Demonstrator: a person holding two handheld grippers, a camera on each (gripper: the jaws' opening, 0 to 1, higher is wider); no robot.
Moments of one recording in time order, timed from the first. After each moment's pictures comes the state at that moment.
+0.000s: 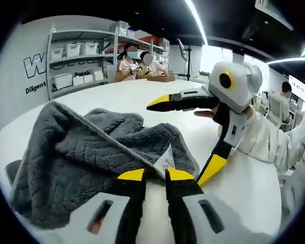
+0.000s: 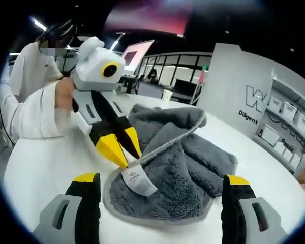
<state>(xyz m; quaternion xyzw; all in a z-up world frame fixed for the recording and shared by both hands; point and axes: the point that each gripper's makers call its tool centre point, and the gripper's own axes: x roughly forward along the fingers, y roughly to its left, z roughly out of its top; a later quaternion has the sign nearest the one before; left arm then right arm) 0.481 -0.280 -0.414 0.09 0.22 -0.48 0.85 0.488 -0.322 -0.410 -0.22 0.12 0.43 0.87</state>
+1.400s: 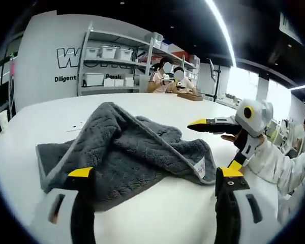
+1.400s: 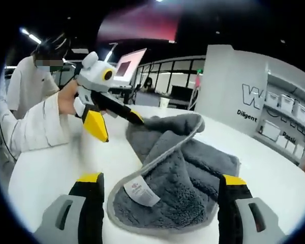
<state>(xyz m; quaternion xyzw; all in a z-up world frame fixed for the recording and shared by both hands) 0.512 -0.211 -0.389 0.01 0.20 -0.38 0.90 0.488 -0.311 -0.396 -0.15 0.09 0.43 0.88</state>
